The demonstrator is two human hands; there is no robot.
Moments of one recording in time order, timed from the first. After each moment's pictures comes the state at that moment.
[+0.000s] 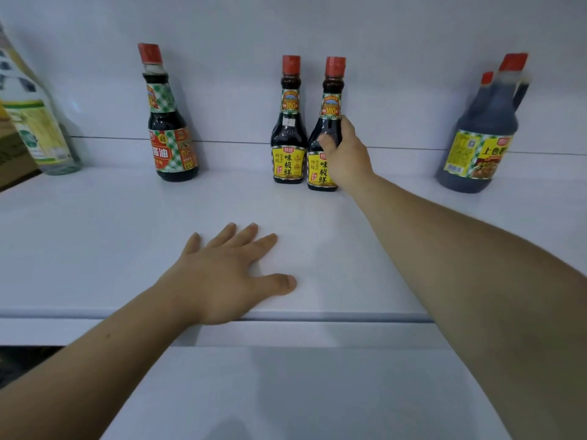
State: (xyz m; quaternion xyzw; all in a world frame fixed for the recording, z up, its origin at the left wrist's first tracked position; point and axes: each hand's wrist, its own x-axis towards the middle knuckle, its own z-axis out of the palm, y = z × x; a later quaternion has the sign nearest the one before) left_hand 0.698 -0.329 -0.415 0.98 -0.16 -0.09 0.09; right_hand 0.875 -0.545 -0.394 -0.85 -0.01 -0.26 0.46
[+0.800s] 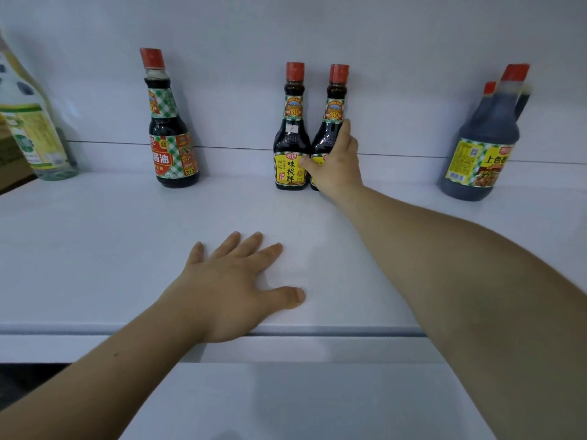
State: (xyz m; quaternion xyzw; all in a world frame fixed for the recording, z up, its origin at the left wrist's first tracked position) left_hand 0.701 -0.330 -0.417 0.98 -0.17 -0.09 0.09; right_hand 0.901 -0.531 -0.412 -0.88 0.01 -0.28 0.38
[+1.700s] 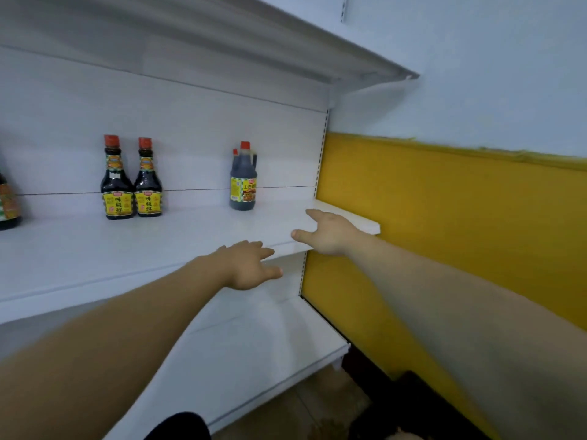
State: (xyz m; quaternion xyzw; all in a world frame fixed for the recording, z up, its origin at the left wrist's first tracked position) left_hand 0.531 -0.495 -0.367 0.89 -0.44 -0.06 0.05; right_hand 0.444 -0.663 -0.325 -0.97 0.22 -0.09 0.12
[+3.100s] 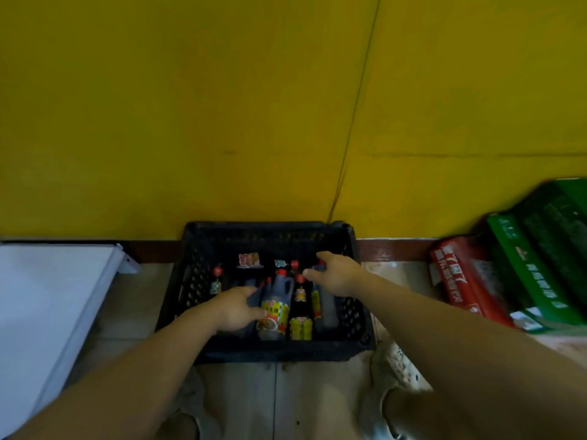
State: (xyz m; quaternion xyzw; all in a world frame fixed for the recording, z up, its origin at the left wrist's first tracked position) left_hand 0.253 -0.820 -0.722 0.62 -0.63 -0.44 -0.13; right_hand 0.028 -0.832 -0.691 -0.62 0.67 0.06 0.40
